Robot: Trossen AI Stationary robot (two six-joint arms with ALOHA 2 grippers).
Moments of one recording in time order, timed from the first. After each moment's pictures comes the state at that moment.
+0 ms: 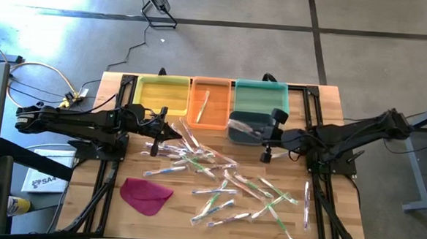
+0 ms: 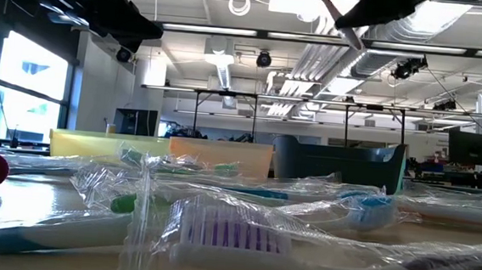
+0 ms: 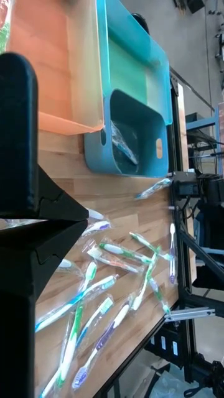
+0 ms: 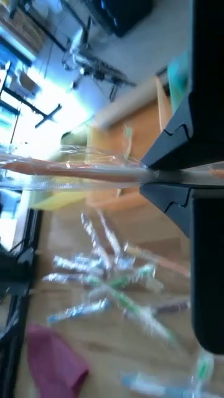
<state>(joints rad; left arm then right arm) 0.10 0.77 0.47 0.05 0.16 0.11 0.22 1.04 0.83 -0.28 0.58 -0.02</state>
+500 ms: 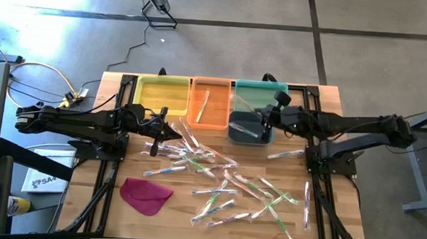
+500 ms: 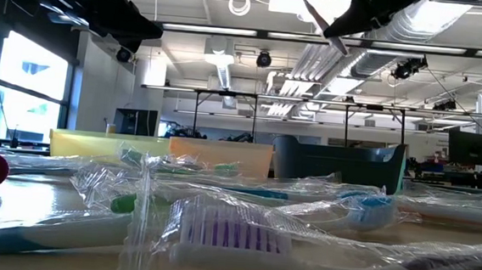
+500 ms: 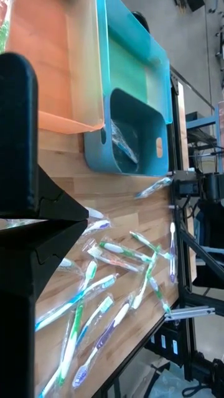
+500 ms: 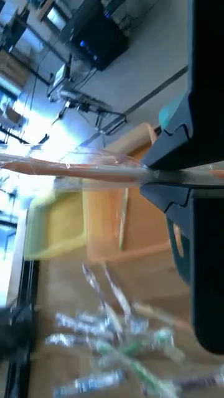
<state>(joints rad) 0.10 0.77 0.47 0.05 0.17 0.11 -0.03 1.05 0.89 -0.30 0.48 -0.09</state>
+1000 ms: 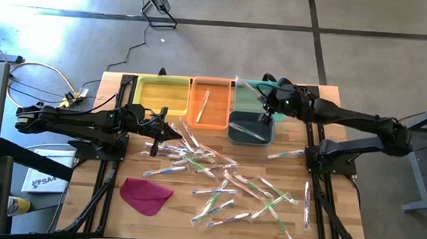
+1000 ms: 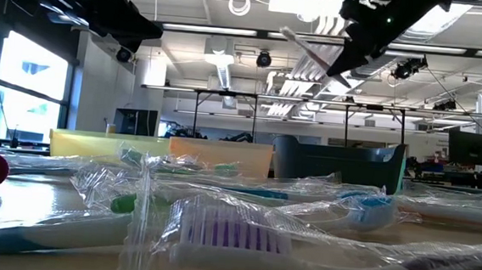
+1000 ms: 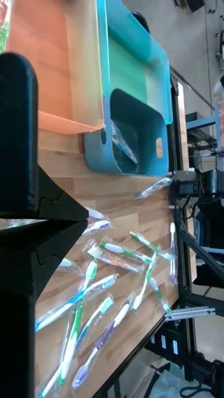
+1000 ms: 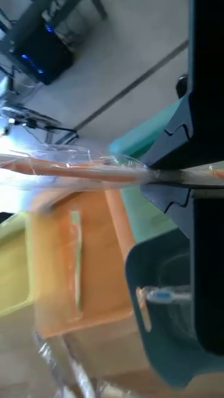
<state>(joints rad) 0.10 0.77 0.47 0.05 0.17 0.11 -0.37 1.10 0.89 -0.39 0.29 -0.14</state>
